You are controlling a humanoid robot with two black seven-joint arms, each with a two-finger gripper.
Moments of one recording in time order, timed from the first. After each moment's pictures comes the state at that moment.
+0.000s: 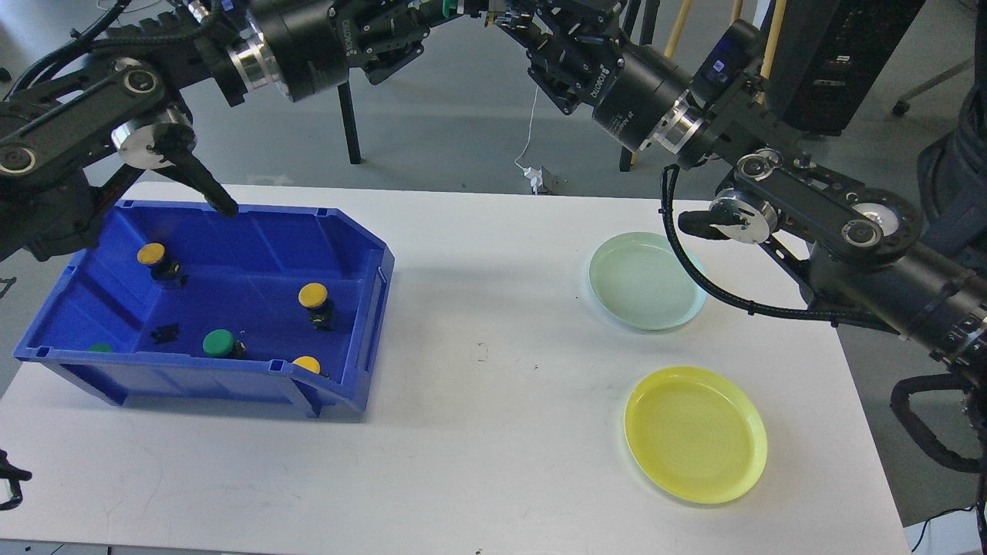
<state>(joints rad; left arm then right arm) -1.20 0.52 -0.42 -1.04 0.55 -0.49 -0.28 1.05 -0.26 0.53 1.00 -0.64 0.24 0.49</state>
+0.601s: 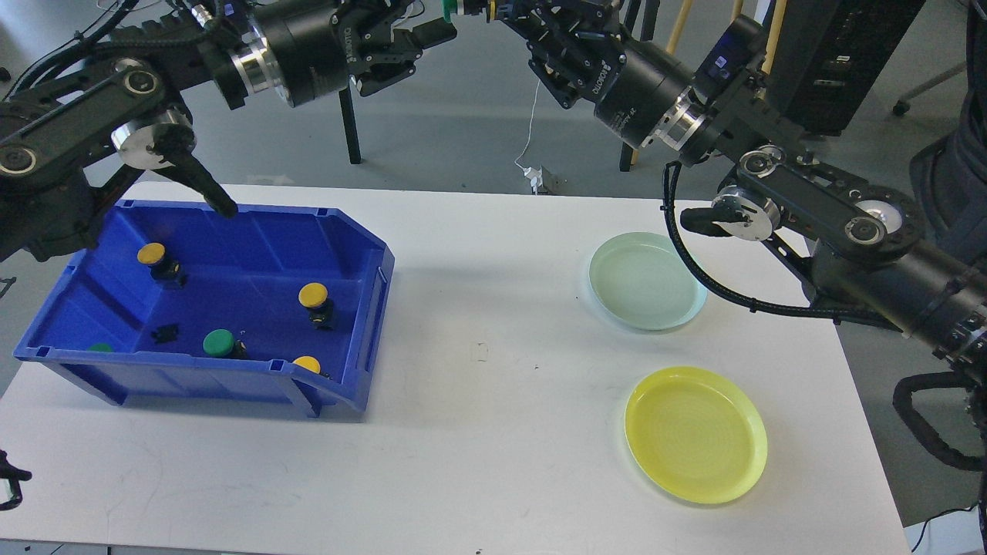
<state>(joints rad) -1.20 0.52 -0.42 -1.04 0.55 -0.49 -0.23 1.06 -0.27 0.53 1.00 -0.64 0.24 0.49</state>
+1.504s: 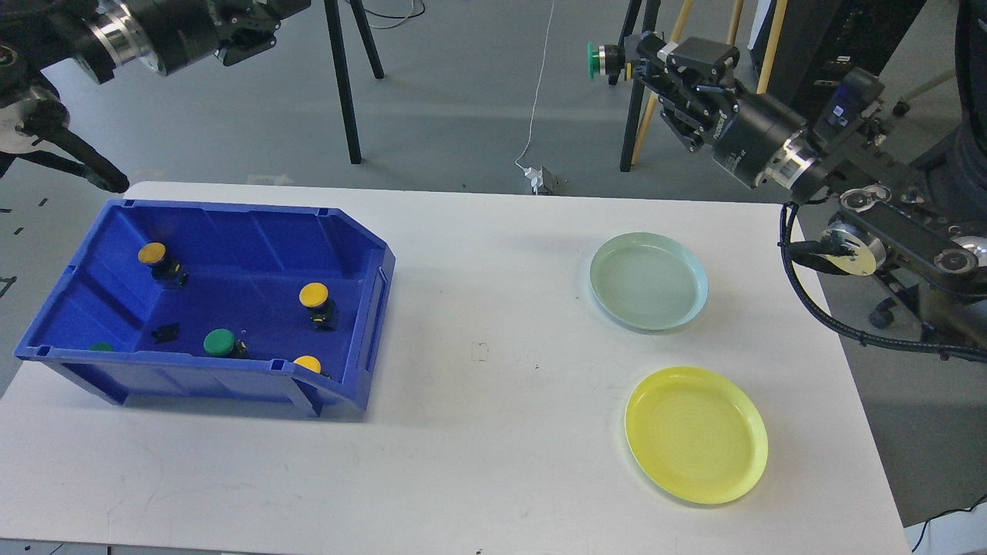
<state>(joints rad) -1.18 0.69 -0.50 -0.92 0.55 -0.49 -0.23 0.92 -0.50 0.45 0.90 -0.64 0.24 0.49</state>
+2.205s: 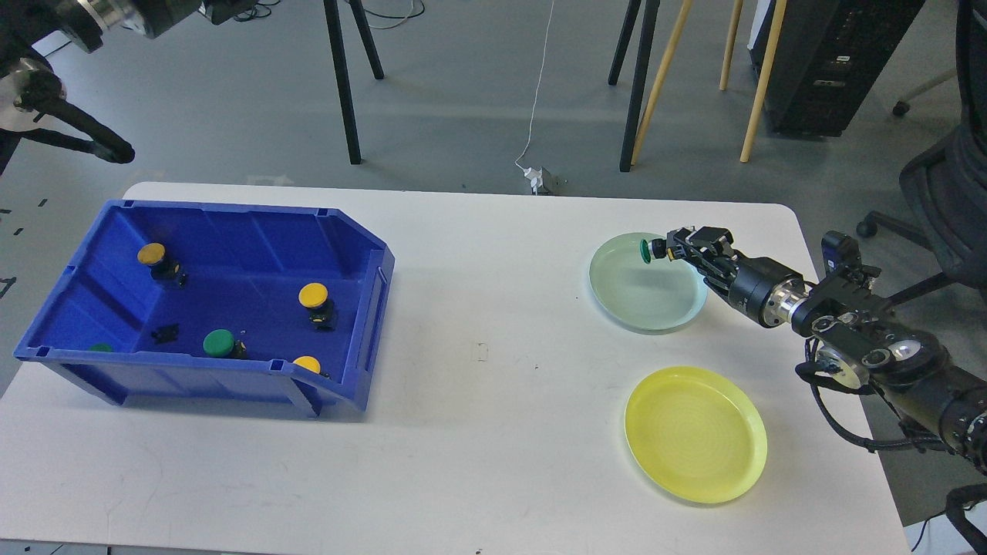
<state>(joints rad) -1.18 0.62 -0.60 -0.84 0.56 -0.49 -0.24 0.79 -0.28 0.18 0.40 -0.63 0.25 0.49</state>
